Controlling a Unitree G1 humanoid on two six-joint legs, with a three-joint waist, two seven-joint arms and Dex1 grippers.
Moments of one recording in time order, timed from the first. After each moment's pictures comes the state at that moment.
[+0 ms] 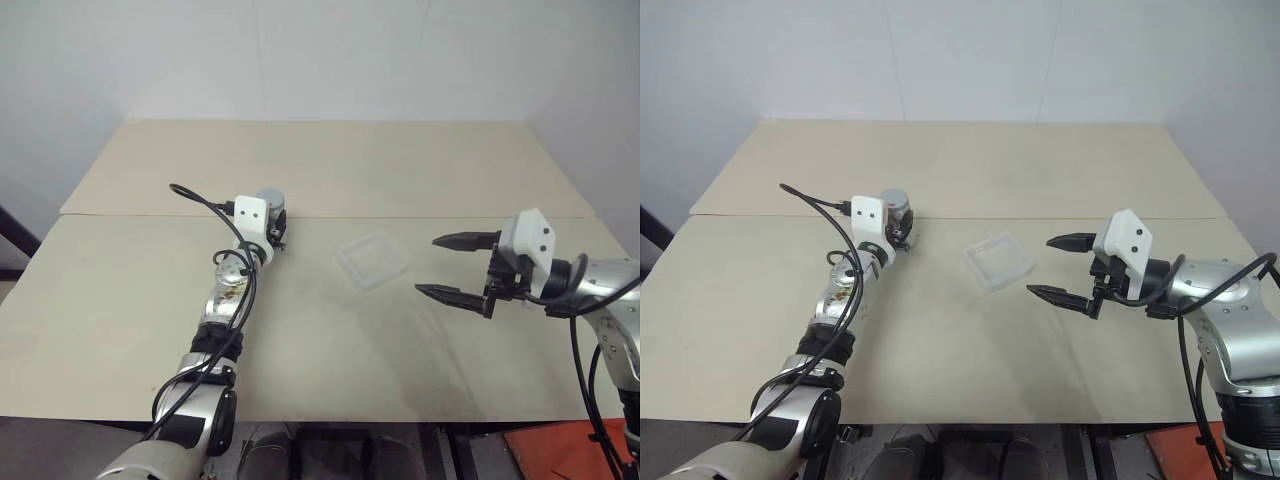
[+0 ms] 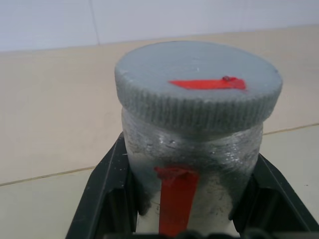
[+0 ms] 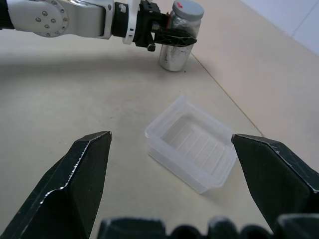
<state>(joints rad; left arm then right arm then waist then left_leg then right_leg) -0.71 0.15 0.06 0.60 -0.07 -0.01 -0.15 -0.28 -0.86 -0.17 -0.32 0.48 0.42 1.06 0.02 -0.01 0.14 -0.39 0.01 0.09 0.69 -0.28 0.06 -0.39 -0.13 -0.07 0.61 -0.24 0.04</state>
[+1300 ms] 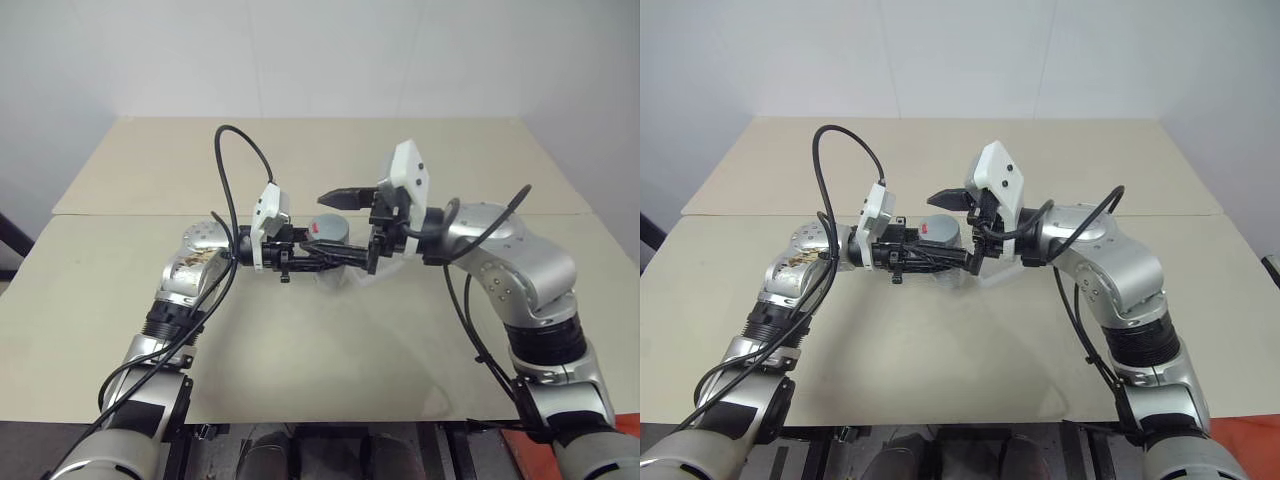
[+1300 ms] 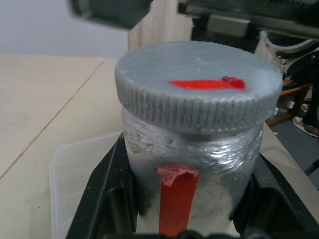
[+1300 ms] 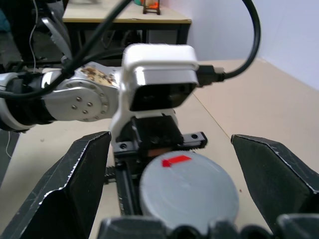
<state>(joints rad) -0.77 0.42 -0.13 0.31 -0.43 0.26 -1.34 -0.78 -0.51 0.15 -0.30 0.56 0.72 0.80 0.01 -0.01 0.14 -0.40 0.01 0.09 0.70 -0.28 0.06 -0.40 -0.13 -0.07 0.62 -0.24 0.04</state>
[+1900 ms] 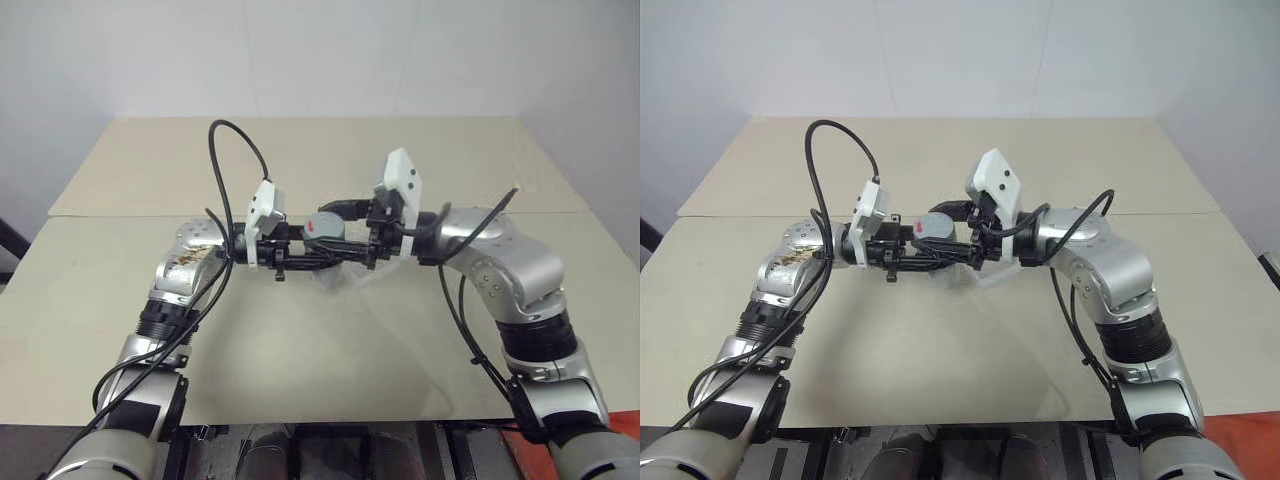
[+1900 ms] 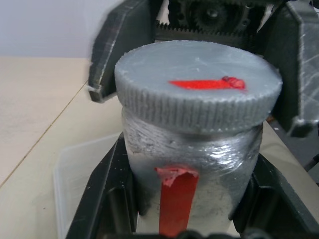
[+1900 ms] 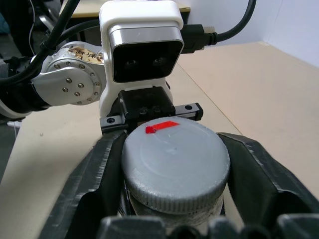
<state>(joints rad) -0.77 0.44 -0.11 0.29 -0.43 0.26 -1.35 -0.79 -0.48 0.16 -0.22 0.52 0.72 0.84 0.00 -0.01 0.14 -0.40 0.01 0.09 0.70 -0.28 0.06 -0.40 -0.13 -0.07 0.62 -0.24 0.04</state>
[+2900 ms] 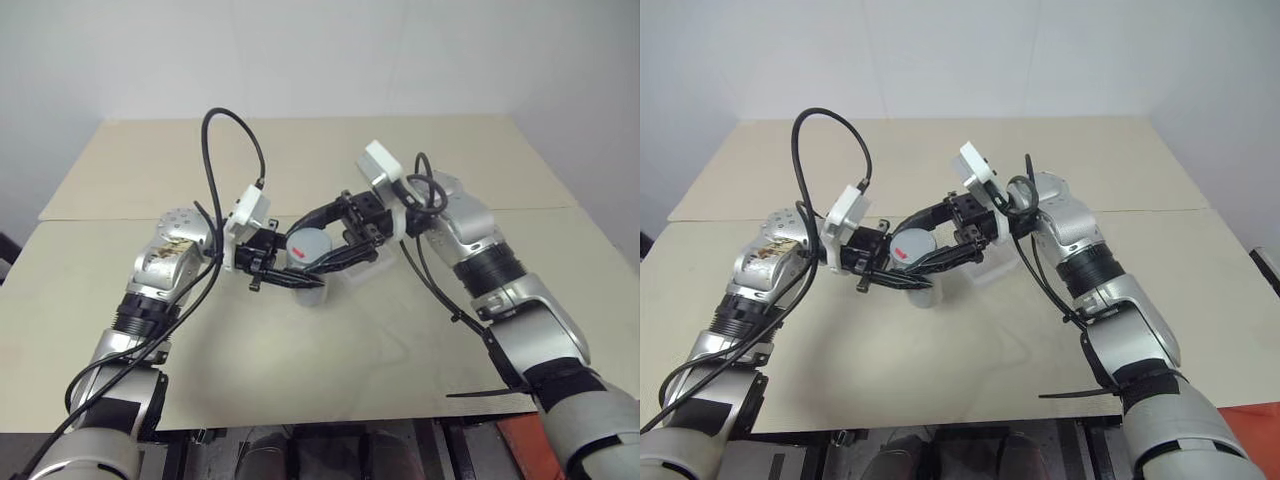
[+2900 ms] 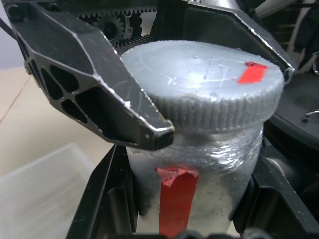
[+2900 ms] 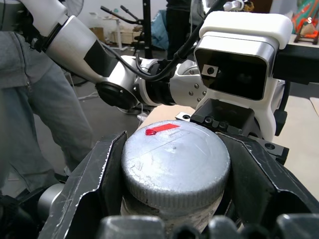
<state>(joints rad) -0.79 0.54 -0.17 0.26 -0.51 0.24 -1.58 -1.13 -0.41 0.43 0.55 0.68 0.14 1.57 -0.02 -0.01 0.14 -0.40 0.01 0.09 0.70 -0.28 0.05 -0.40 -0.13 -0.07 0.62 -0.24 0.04</state>
